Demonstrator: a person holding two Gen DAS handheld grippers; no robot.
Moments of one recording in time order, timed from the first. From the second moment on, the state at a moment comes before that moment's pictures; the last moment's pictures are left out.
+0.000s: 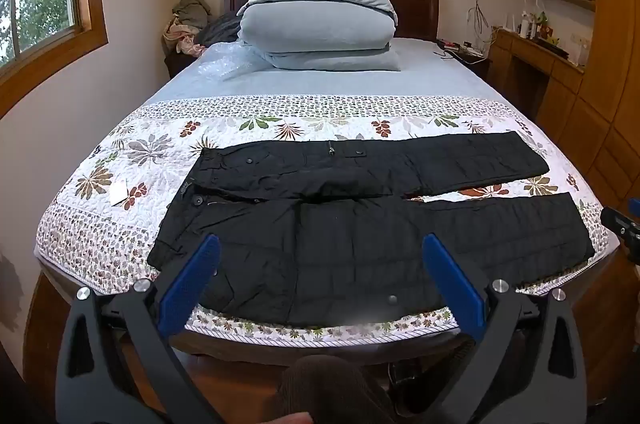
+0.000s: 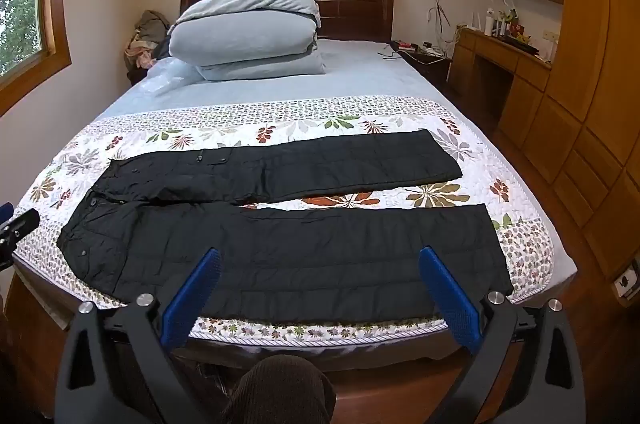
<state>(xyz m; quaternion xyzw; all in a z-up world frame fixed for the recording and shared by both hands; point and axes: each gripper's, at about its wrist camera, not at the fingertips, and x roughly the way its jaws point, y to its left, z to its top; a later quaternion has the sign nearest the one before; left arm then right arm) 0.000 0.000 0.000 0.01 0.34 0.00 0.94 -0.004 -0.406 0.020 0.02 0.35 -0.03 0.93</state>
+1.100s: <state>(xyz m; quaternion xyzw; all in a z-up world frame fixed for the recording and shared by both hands) -0.001 0.002 -0.001 0.01 0.34 0.00 0.94 -0.004 -0.409 0.021 0.02 0.35 -0.03 0.94</state>
